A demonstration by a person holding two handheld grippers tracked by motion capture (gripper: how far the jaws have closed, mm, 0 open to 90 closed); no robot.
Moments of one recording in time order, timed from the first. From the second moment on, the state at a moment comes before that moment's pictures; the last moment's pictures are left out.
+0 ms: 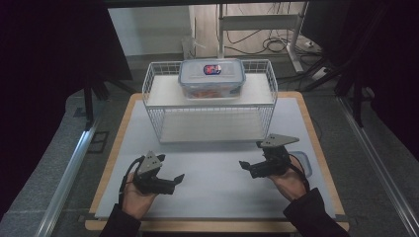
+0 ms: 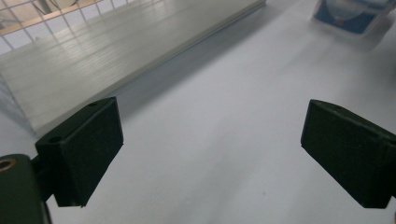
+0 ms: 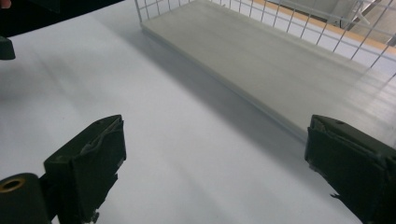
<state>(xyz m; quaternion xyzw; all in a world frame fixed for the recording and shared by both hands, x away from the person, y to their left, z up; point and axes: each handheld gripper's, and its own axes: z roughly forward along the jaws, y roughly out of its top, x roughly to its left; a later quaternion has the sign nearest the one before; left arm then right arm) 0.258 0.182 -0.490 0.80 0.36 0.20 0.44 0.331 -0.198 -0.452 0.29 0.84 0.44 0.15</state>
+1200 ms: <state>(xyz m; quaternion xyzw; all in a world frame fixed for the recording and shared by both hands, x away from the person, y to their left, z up) 0.244 0.184 -0.513 0.80 0.38 0.20 0.41 0.323 -0.267 -0.473 0.39 0.81 0.38 0.21</state>
